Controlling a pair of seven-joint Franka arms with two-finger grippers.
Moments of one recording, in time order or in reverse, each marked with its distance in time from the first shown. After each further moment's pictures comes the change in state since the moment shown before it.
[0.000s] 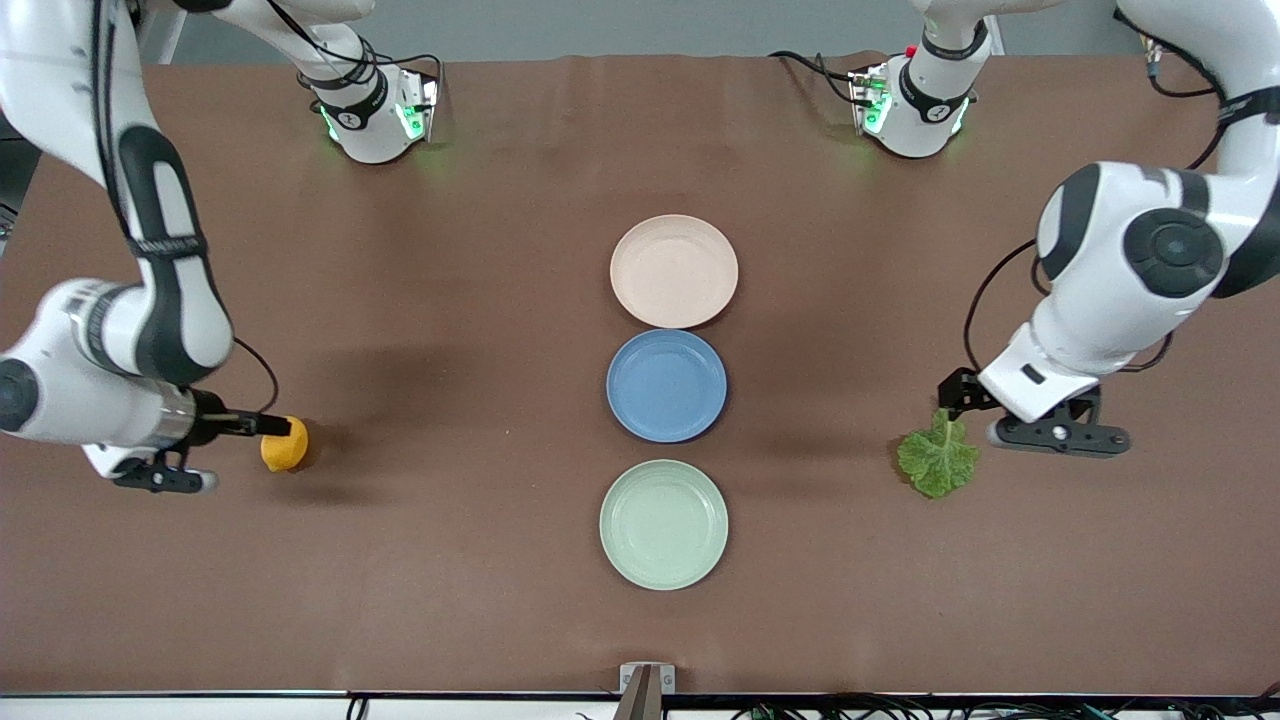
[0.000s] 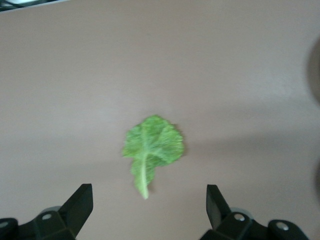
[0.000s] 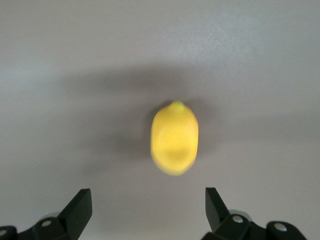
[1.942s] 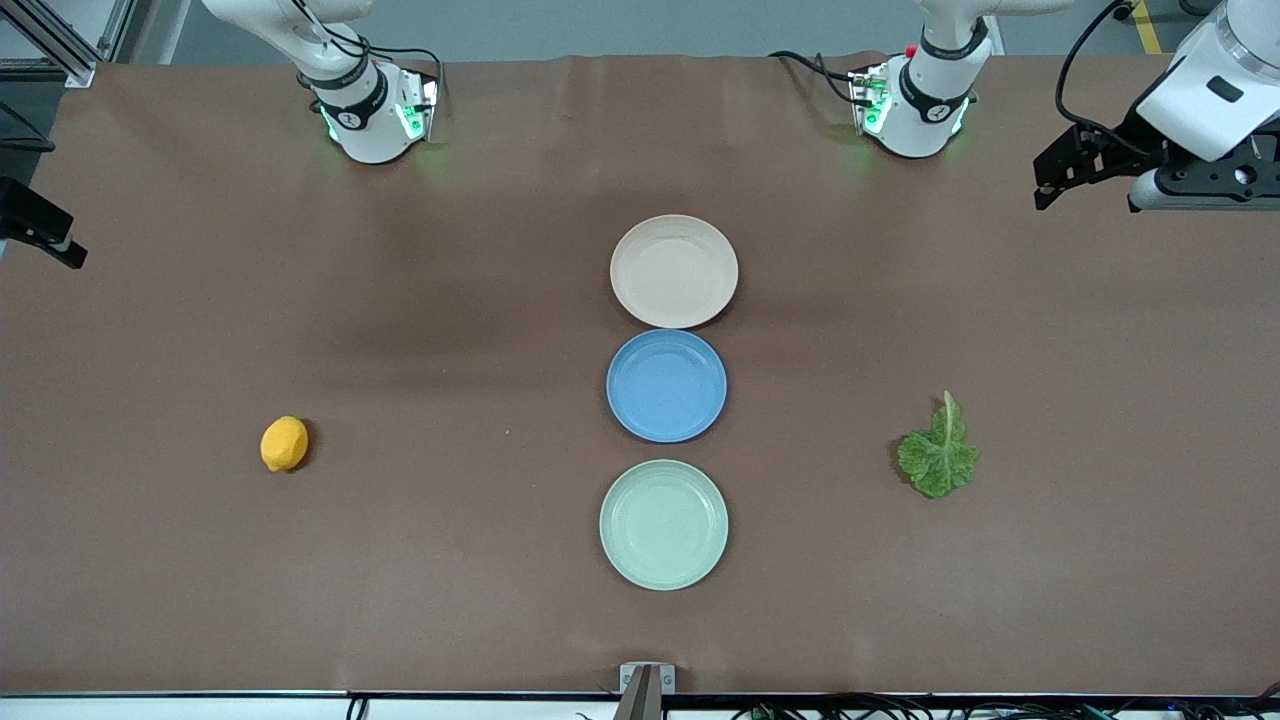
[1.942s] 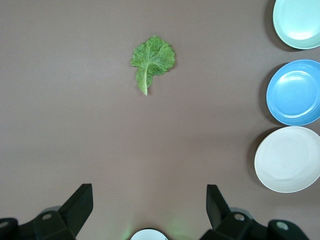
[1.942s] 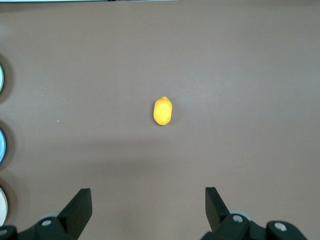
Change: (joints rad) left arm -0.149 -0.424 0.195 -0.005 -0.201 -0.531 0.035; right arm 0.013 -0.460 0.014 0.200 -0.150 -0.410 0.011
